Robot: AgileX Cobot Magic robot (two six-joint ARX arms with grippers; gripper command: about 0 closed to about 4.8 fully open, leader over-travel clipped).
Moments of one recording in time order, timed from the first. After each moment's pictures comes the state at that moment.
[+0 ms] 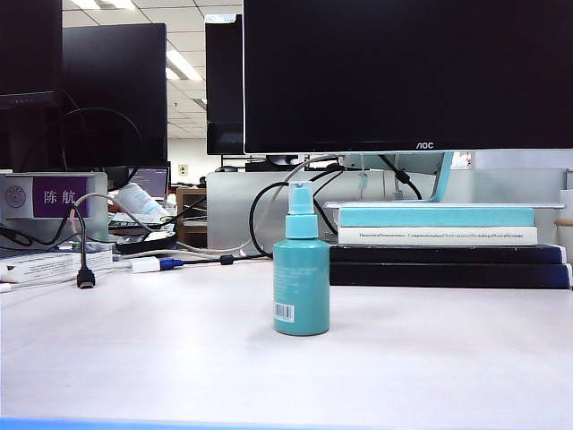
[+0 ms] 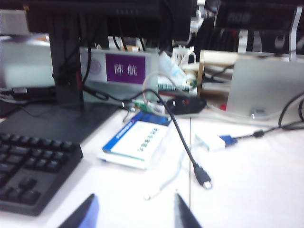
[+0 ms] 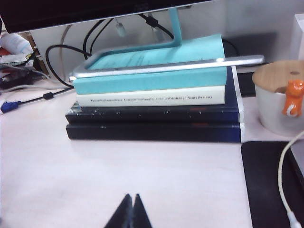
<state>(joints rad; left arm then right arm) 0.10 0.04 0.06 0.02 0.02 -0.01 0.23 0.01 0.01 -0.06 0.05 0.18</state>
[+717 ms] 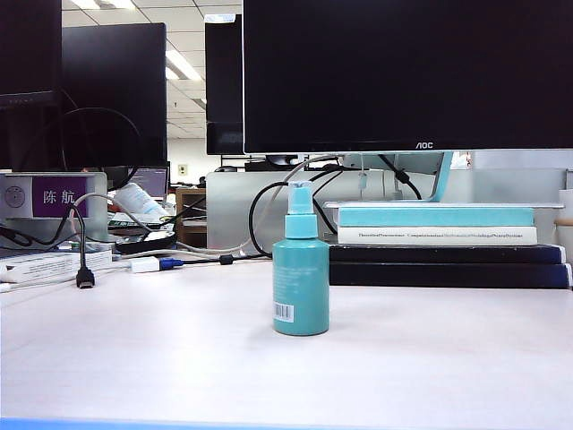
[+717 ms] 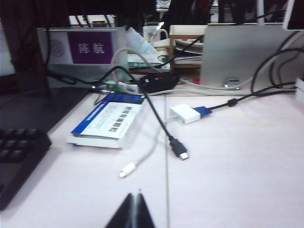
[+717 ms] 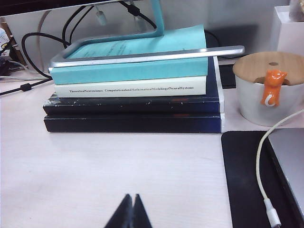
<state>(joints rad) 0.10 0.04 0.01 0.02 0.15 0.05 0.23 0.01 0.01 -0.10 0.11 0.16</state>
